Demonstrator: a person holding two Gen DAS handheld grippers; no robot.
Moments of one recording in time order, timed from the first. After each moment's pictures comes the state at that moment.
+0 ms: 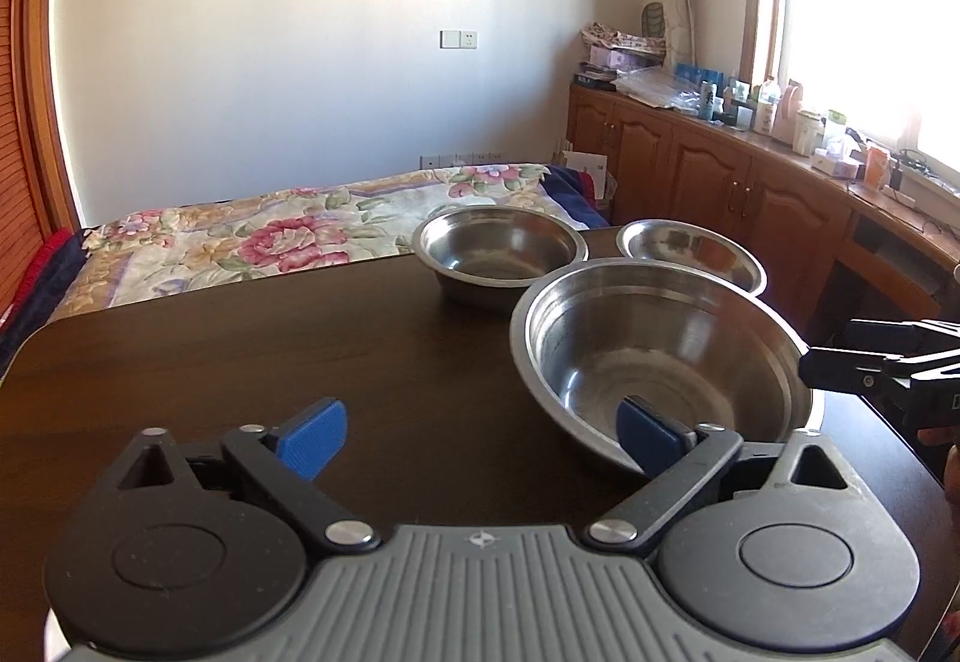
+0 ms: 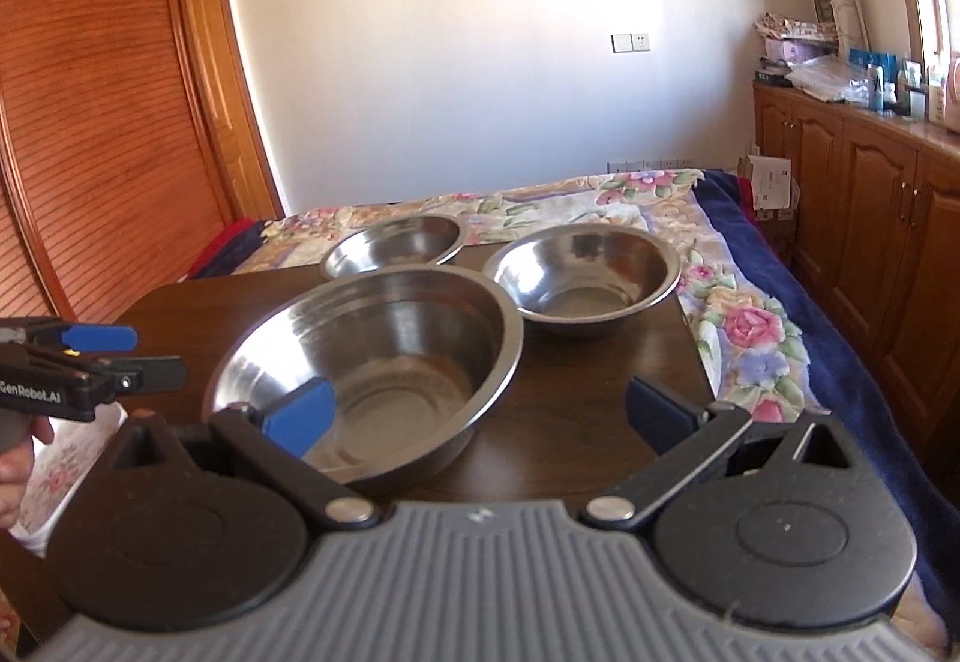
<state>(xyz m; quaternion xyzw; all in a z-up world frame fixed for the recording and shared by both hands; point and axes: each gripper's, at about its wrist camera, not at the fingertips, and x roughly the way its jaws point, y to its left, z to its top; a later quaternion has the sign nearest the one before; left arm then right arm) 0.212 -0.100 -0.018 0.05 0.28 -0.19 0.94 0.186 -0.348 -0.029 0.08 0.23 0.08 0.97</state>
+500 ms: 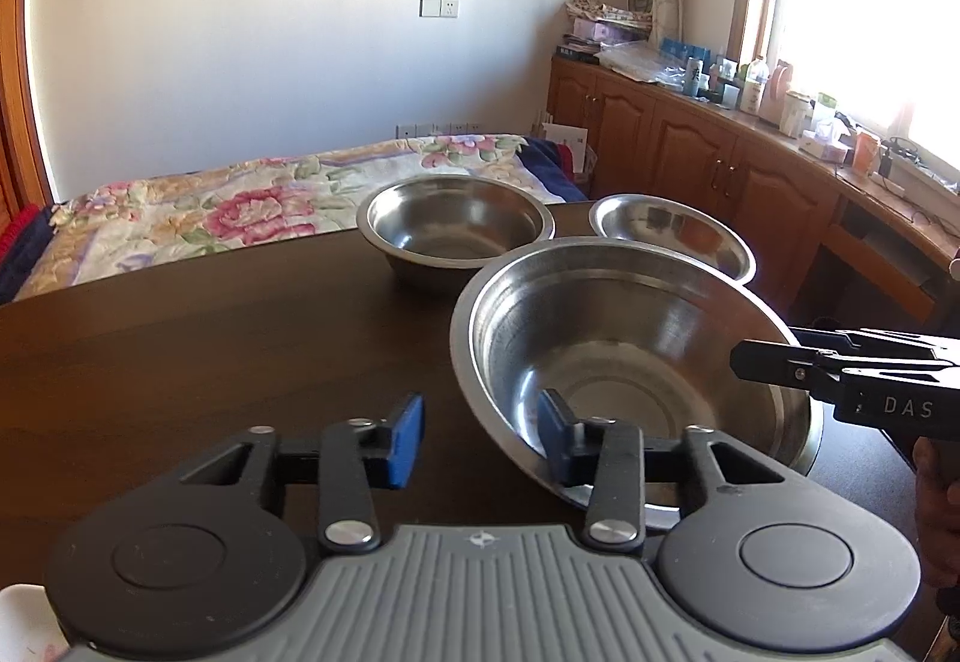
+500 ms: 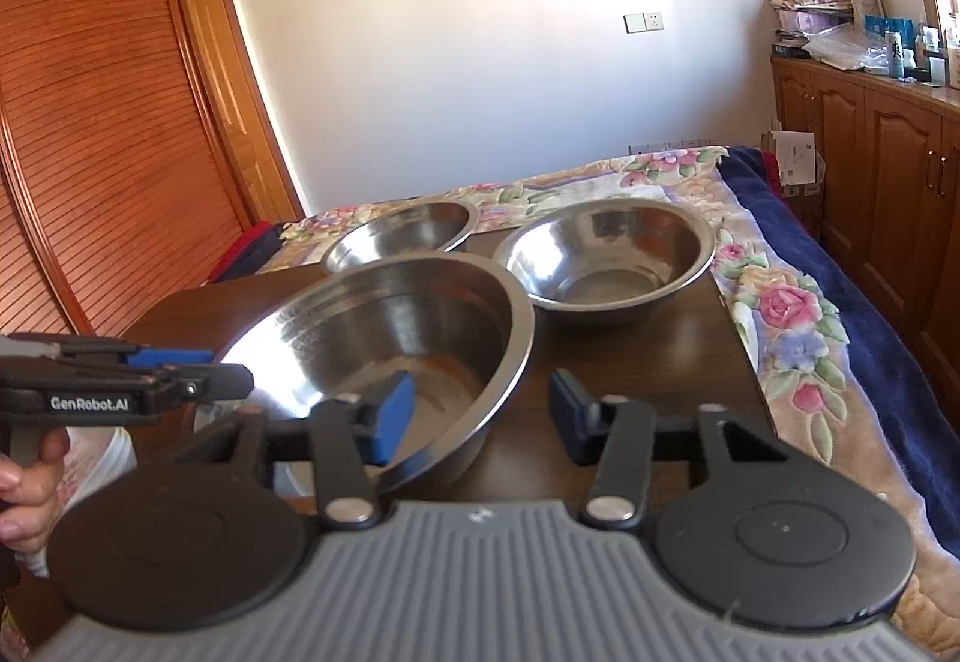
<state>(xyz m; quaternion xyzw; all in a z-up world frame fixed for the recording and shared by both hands) 0.234 -0.124 -0.030 0.04 0.32 -0.21 0.92 0.206 -0.353 -0.042 0.10 0.24 0.11 0.96</state>
